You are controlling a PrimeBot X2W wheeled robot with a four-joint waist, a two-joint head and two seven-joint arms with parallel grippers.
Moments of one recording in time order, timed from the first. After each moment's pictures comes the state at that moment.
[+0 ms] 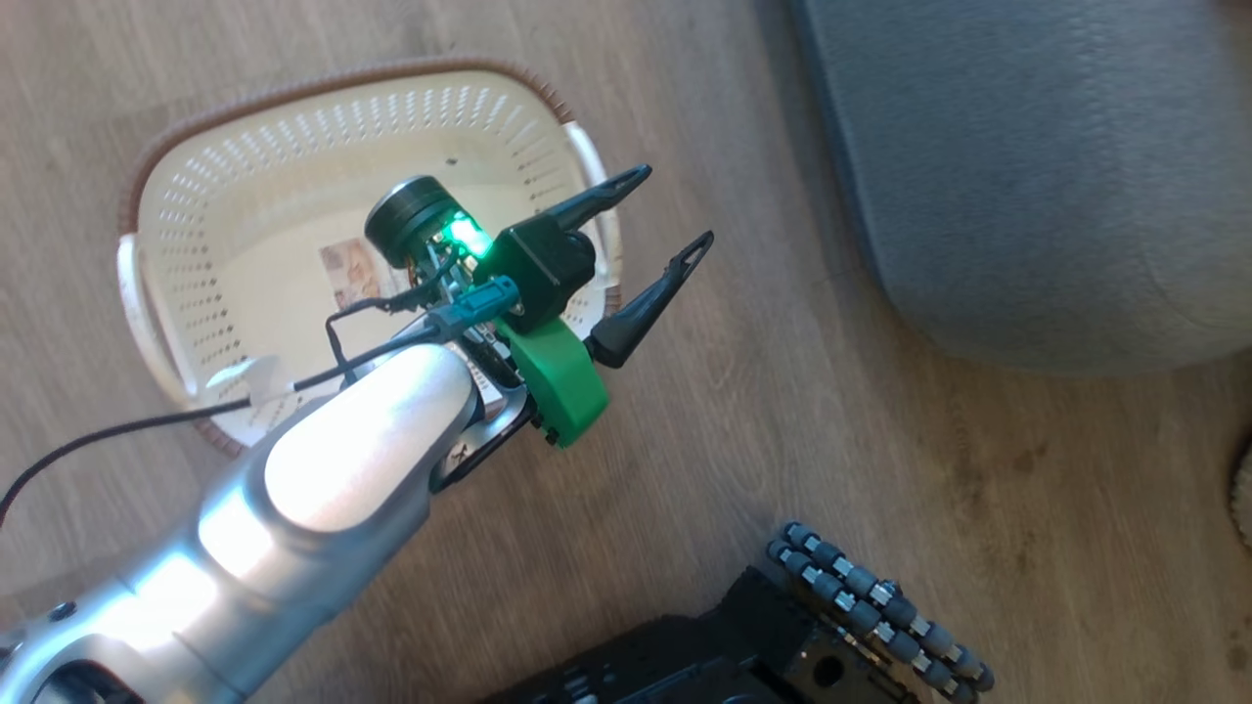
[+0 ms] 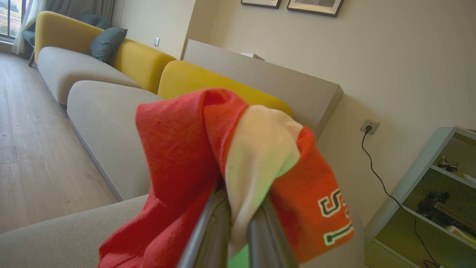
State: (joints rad) left arm -0.81 0.27 -0.99 0.34 -0.49 -0.12 -0.21; right arm -1.23 -0.49 -0.44 0.76 0.06 0.12 -0.23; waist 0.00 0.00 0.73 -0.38
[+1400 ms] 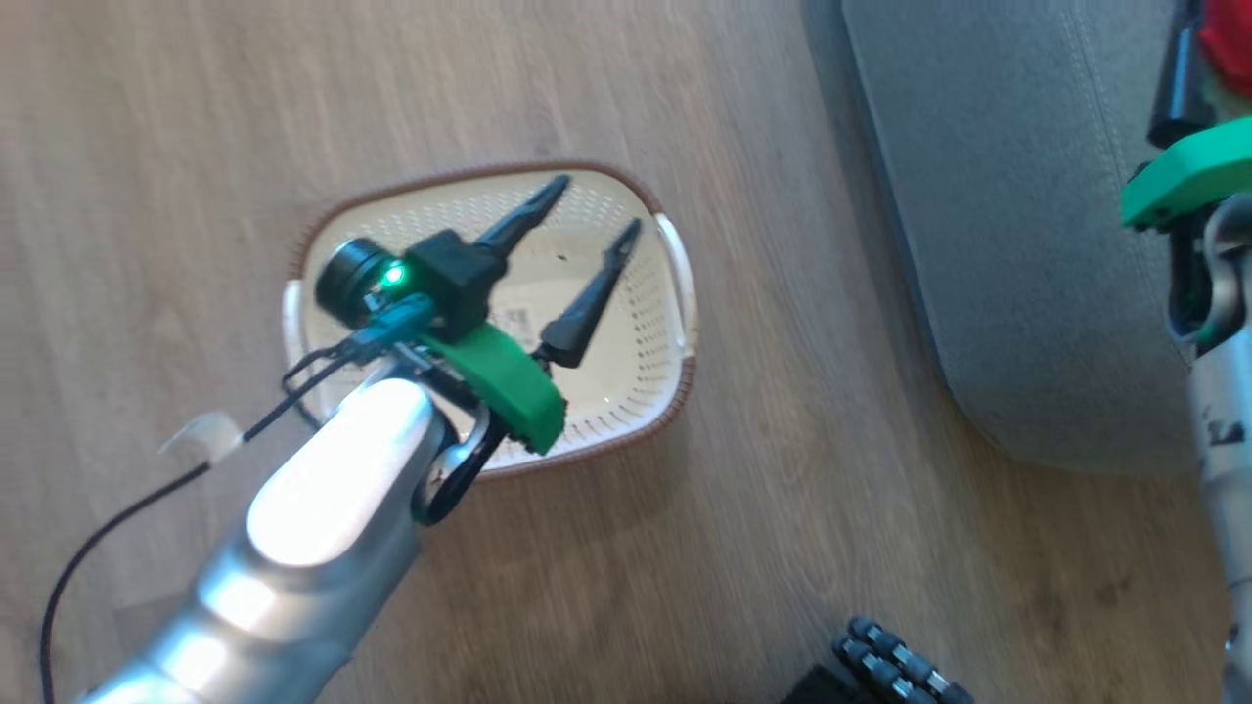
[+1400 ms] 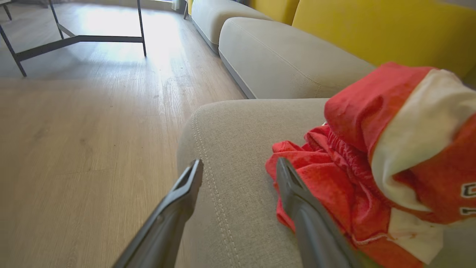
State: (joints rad) left arm -0.65 0.21 -0.77 0.38 -0.50 -0.10 -0.26; right arm -0.76 -0.26 0.00 0.61 0.29 0.12 -0.25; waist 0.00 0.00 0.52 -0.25
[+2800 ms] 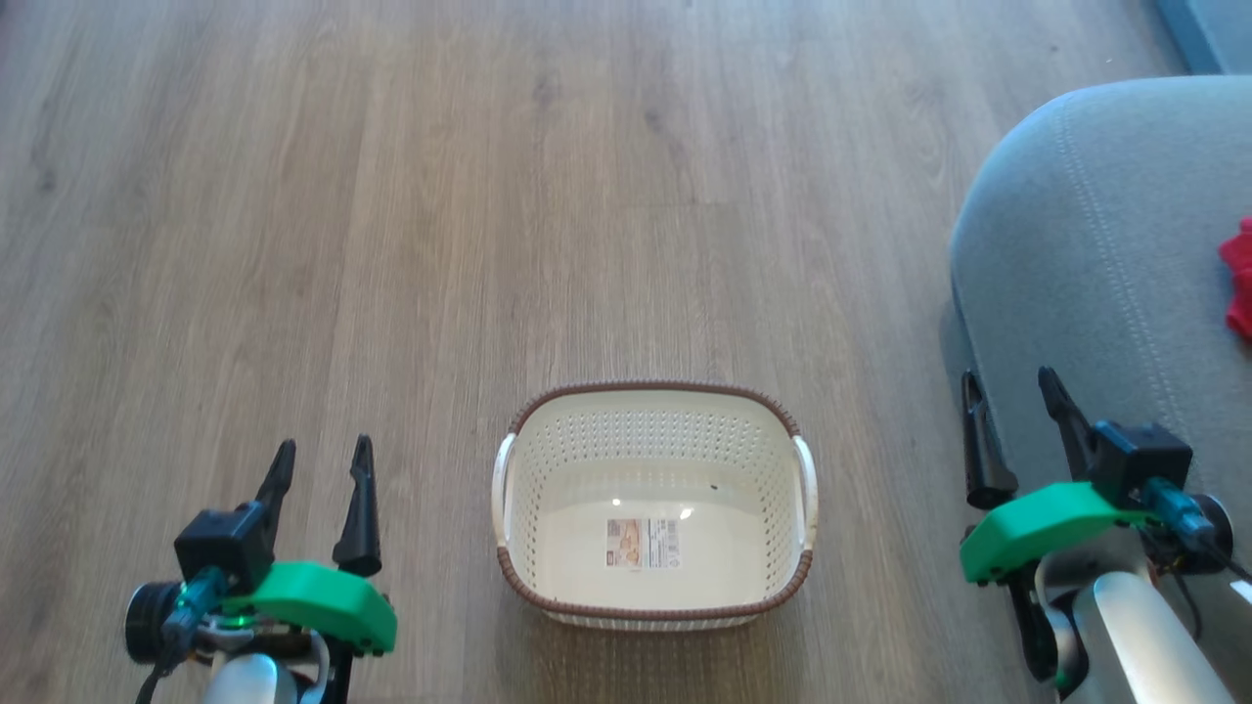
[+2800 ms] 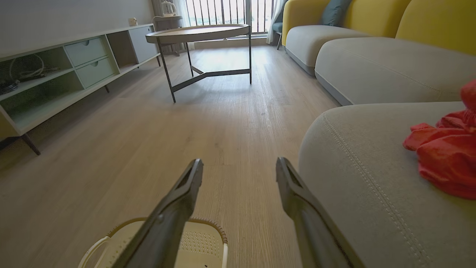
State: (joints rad) left arm -0.03 0.05 -0.04 0.30 -0.18 -0.08 -0.26; right arm -0.15 -0.14 0.10 0.30 0.29 0.12 -0.25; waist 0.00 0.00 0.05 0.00
